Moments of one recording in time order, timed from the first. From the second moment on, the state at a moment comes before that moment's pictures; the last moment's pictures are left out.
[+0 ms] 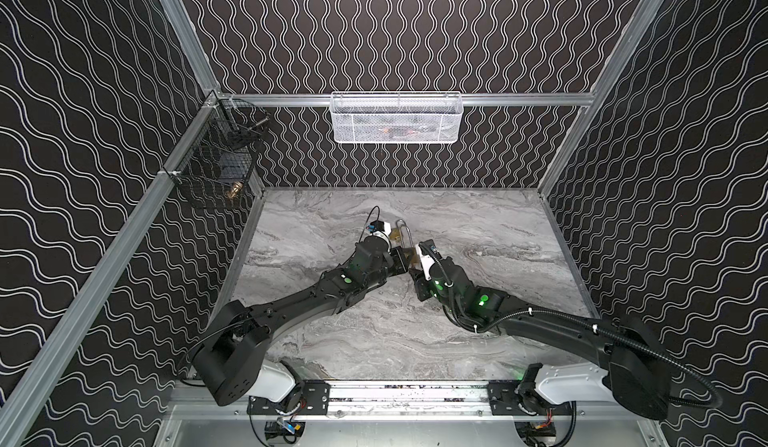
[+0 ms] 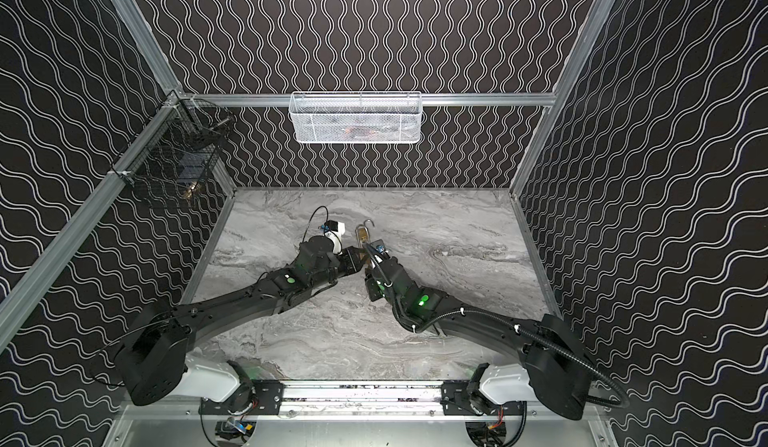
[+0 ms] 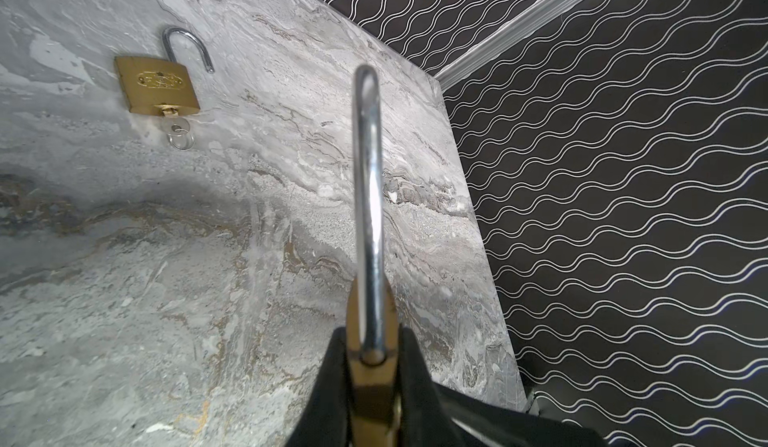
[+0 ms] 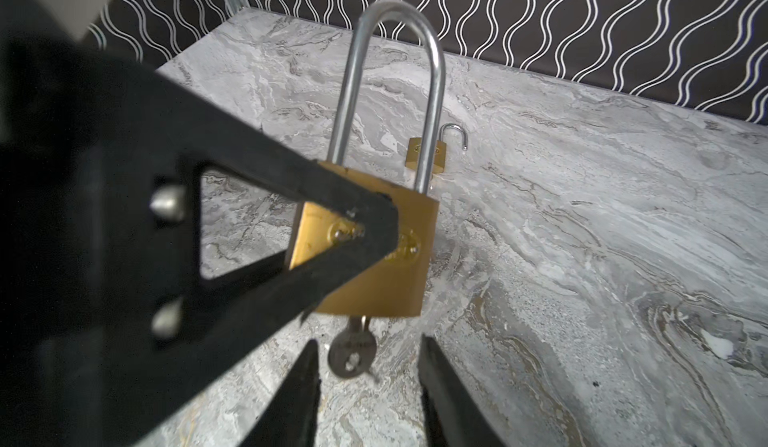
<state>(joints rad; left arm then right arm) -0.75 1.43 0.86 0.16 0.03 -0.89 0.94 1.34 0.81 -0.01 0.36 0.27</state>
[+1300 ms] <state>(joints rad) -0.75 1.41 0.83 0.21 0.03 -0.91 0.79 1.20 0.65 0.18 0.03 0.39</state>
